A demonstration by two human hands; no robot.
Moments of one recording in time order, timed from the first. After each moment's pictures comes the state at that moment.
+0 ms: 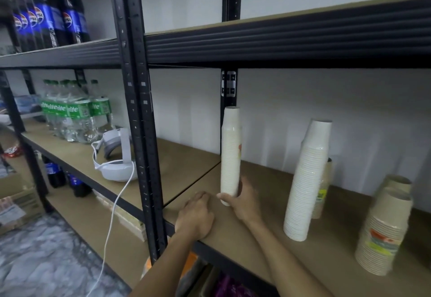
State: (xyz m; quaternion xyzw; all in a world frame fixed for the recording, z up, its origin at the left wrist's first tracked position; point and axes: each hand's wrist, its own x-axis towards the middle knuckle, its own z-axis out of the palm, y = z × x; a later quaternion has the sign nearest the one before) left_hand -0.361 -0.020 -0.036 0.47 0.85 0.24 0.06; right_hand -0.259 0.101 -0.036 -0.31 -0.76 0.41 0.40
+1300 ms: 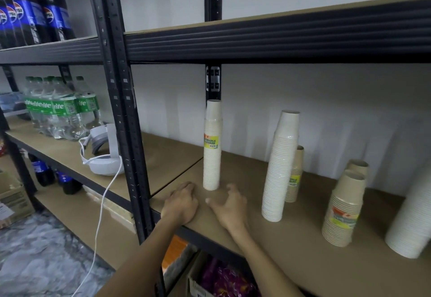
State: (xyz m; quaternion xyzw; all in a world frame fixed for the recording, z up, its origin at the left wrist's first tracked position) left_hand -0.364 -0.020 -0.039 0.47 0.85 0.23 0.05; right_hand -0.213 0.040 -0.032 -0.43 -0.76 0.38 0.32
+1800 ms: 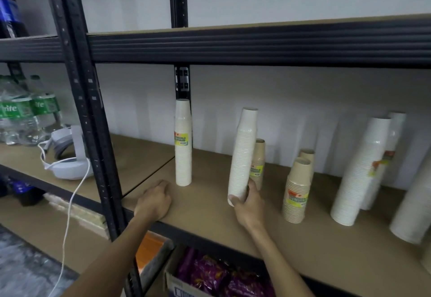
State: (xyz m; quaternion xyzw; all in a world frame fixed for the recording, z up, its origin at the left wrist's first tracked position) left_hand -0.355 -0.023 -0.035 0.47 0.85 0.23 0.03; right_hand -0.107 0.063 -0.031 -0.47 -0.69 0.37 0.41
